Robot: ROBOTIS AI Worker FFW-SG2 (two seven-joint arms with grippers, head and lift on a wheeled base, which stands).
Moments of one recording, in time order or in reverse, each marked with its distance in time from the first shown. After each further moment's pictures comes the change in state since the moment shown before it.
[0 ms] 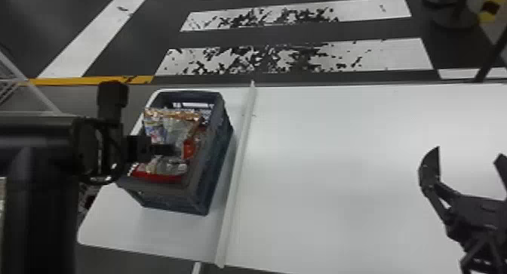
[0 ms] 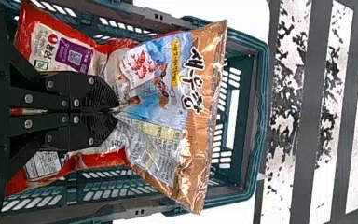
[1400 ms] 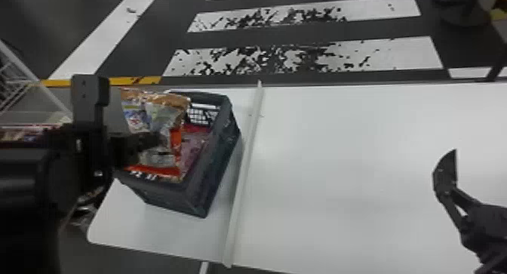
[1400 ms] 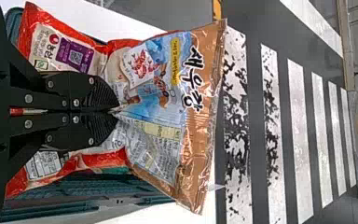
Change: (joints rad) left arm 0.183 -0.030 0.084 -0.355 -0.005 -0.036 0.126; right arm 0.039 0.005 -0.001 0.003 -0.001 -0.091 -0.003
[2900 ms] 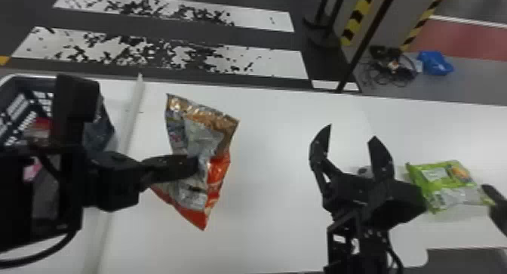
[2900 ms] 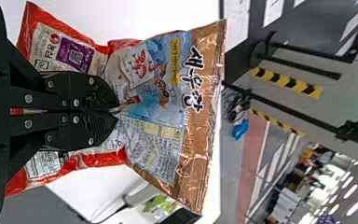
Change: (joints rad) left arm 0.052 -0.189 -0.360 -0.082 0.240 -0.045 -0.234; right arm -0.019 0.043 -0.040 -0.038 0.026 -0.077 -0.027
